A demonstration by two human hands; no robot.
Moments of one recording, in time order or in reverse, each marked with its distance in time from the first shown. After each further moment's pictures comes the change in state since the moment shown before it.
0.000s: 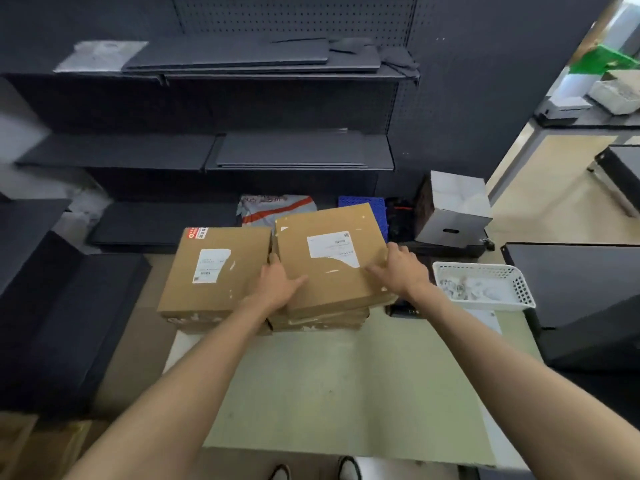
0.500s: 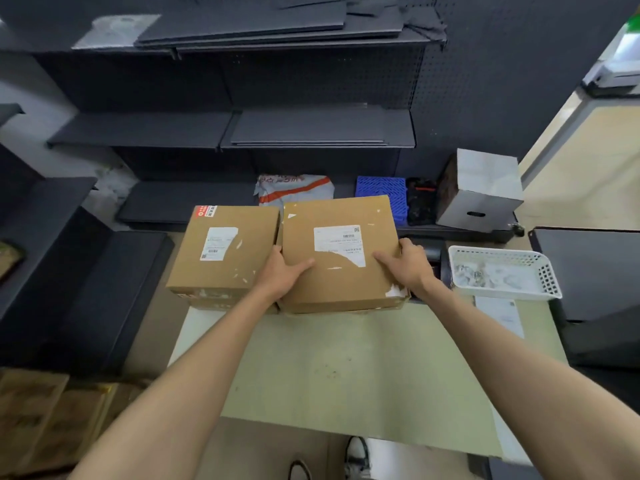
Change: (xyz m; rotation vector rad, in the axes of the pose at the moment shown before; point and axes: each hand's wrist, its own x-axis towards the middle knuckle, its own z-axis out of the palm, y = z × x) left_hand -0.004 -0.012 0.028 -0.385 0.000 -0.127; right_hand 0.018 0.031 0.038 0.439 -0.096 0.100
